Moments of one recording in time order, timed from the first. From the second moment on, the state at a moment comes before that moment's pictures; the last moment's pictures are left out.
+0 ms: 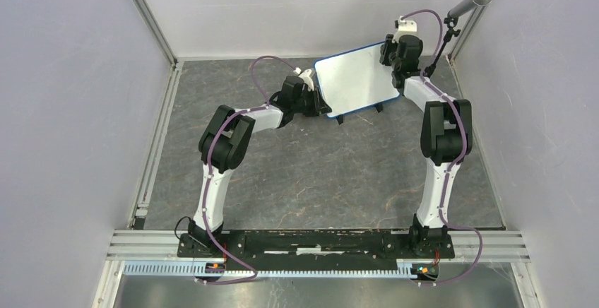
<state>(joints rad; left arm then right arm) -0.52 2.23 1.47 0.26 0.36 -0.54 0.06 2.14 1.62 0.30 0.04 0.09</state>
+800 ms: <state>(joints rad) -0.52 2.24 1.50 0.23 0.34 -0.54 0.13 2.13 1.65 0.23 -0.04 0.05</state>
